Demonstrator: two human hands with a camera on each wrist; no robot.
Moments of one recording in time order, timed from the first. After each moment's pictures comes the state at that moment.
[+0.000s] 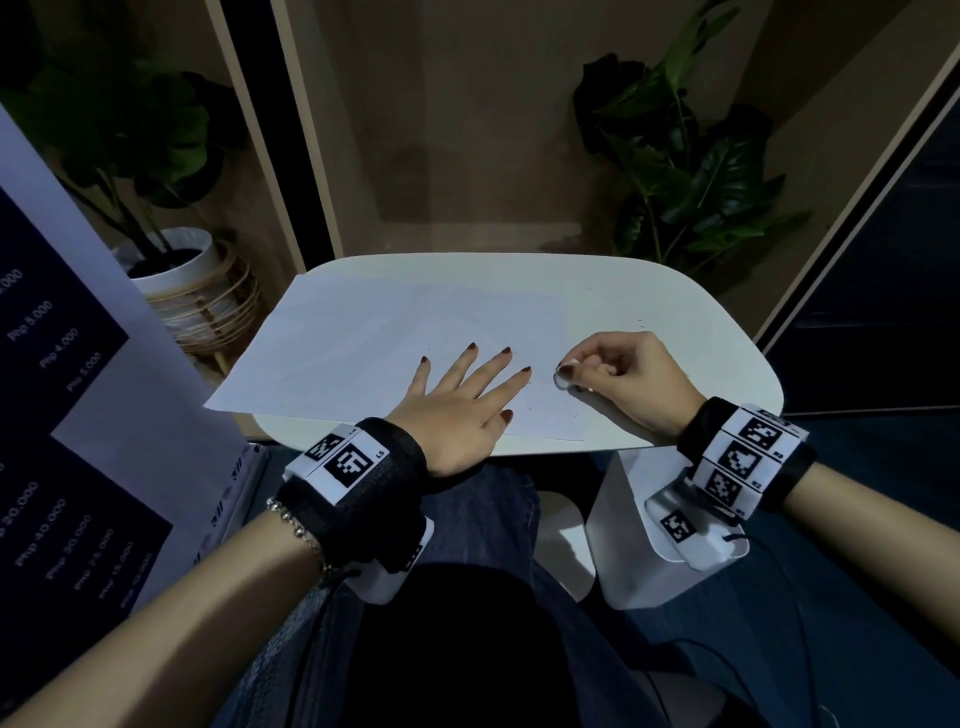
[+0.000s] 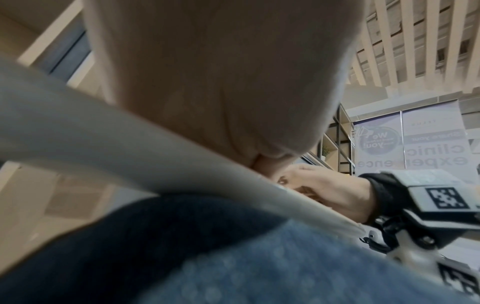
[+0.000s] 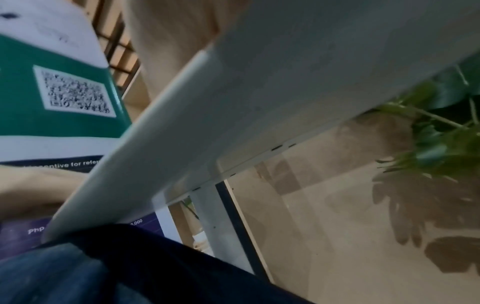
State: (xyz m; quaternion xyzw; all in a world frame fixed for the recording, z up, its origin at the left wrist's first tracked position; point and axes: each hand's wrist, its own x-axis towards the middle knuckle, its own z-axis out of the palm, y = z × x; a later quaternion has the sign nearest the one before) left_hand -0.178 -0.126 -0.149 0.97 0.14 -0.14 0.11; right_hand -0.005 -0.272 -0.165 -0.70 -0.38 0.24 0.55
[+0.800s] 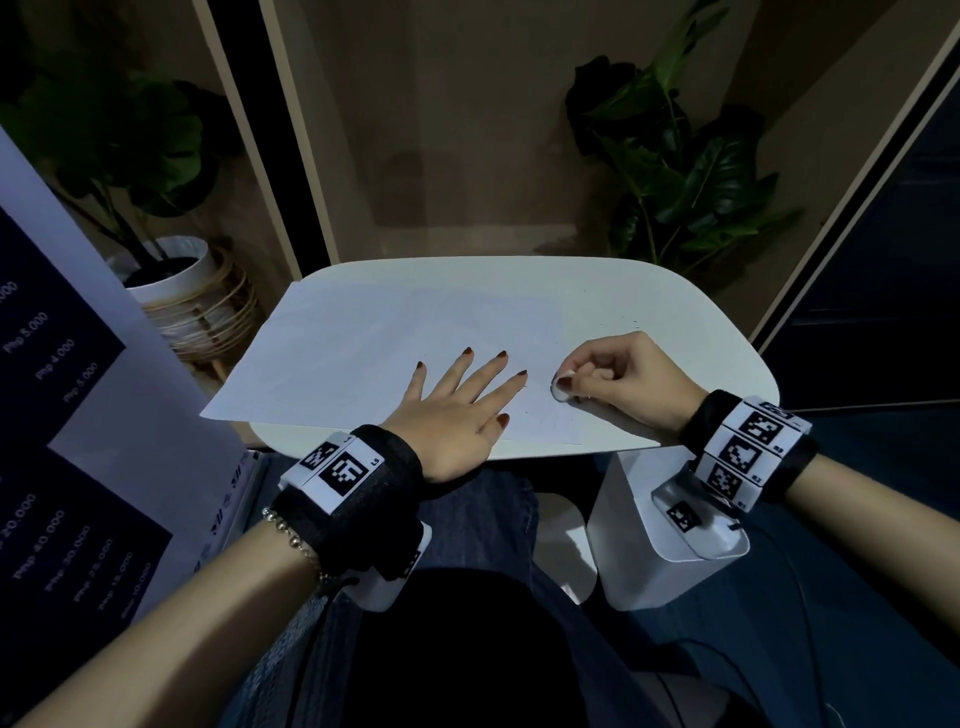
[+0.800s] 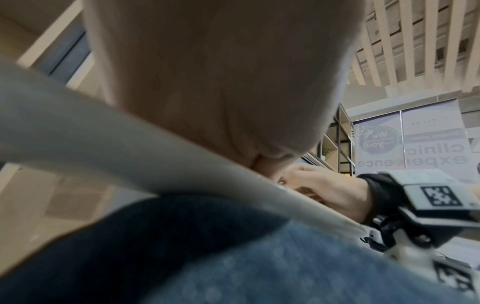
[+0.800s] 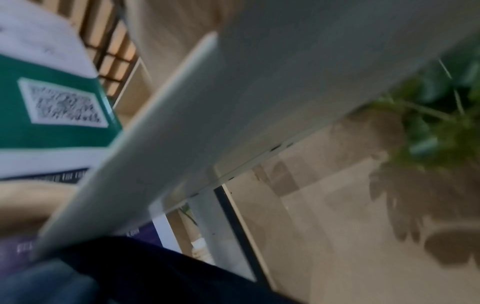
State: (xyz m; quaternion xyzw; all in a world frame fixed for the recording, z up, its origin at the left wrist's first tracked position) left_hand -0.177 -0.128 -0.148 0.97 0.14 -0.14 0.11; right_hand 0.001 -0.274 -0.165 -0.69 -0.40 0.27 0.54
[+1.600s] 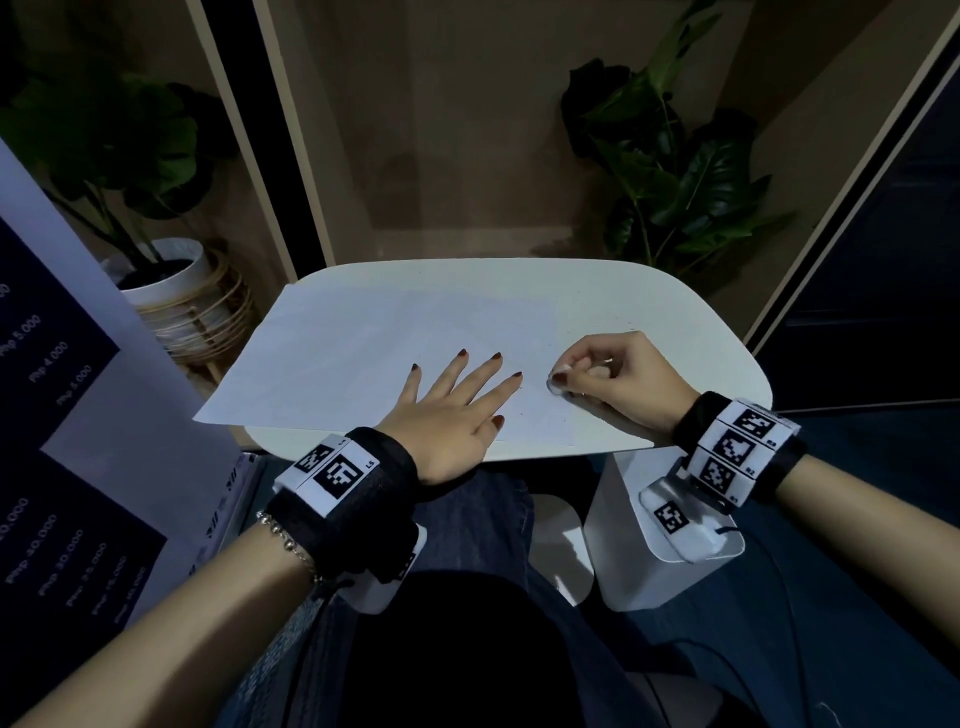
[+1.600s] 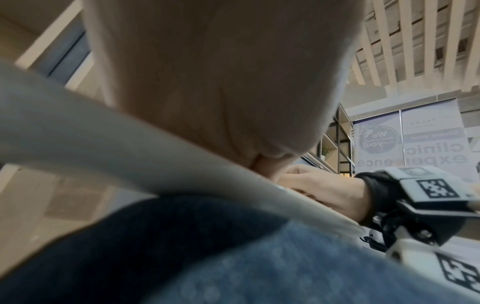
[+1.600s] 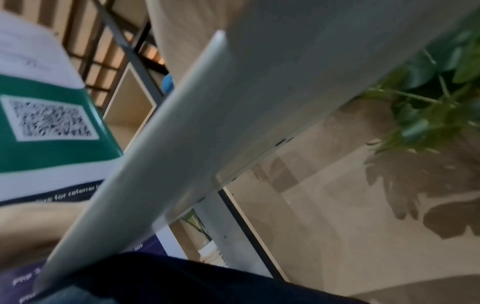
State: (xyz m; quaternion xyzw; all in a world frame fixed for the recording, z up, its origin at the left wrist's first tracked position) left_hand -0.178 -0.129 -0.147 0.97 0.14 -0.14 0.11; right_hand 0.000 -0.275 -0.162 -0.69 -0.37 0.27 0.55
